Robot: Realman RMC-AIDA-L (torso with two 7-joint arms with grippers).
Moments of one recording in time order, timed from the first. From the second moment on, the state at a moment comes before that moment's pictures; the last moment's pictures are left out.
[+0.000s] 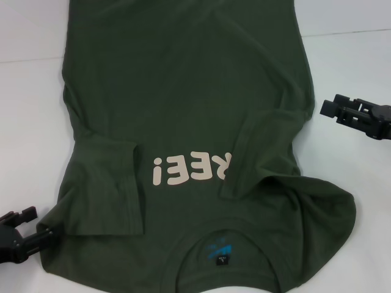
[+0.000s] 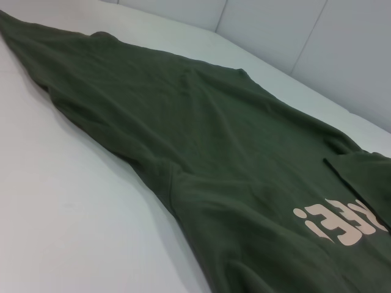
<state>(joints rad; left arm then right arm) -0.18 -2.08 -2.44 -0.61 -1.27 1.36 -1.33 0.38 2.05 -0.26 -0.66 -2.01 -1.65 1.56</state>
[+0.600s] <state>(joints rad) -0.19 -2.08 -2.44 -0.61 -1.25 1.35 -1.32 0.39 2.05 -0.27 -0.66 -2.01 -1.64 1.56</state>
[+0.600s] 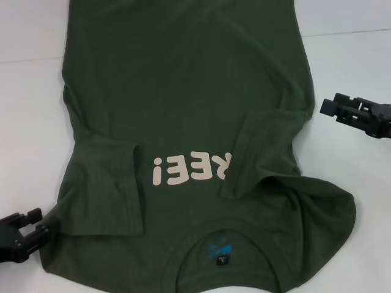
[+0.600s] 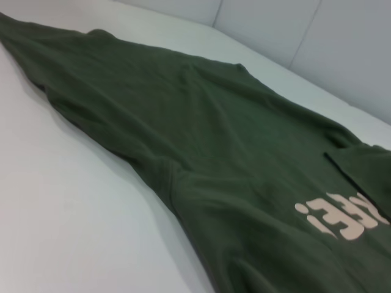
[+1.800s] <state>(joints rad) -0.20 -2.08 -2.46 -0.61 -1.24 1.35 -1.33 0.39 2.05 -0.27 -0.65 -2.01 -1.62 1.56</state>
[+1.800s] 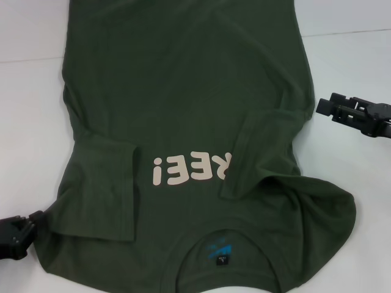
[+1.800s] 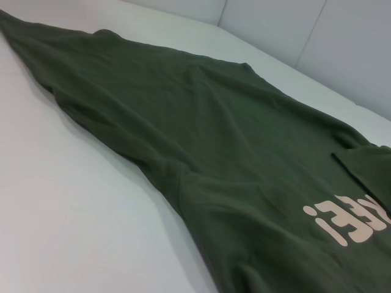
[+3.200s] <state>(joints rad) -0.19 -2.07 -2.49 -0.61 -1.21 1.42 -1.34 0.37 1.95 -0.30 -0.64 -2.26 -1.64 1.96</state>
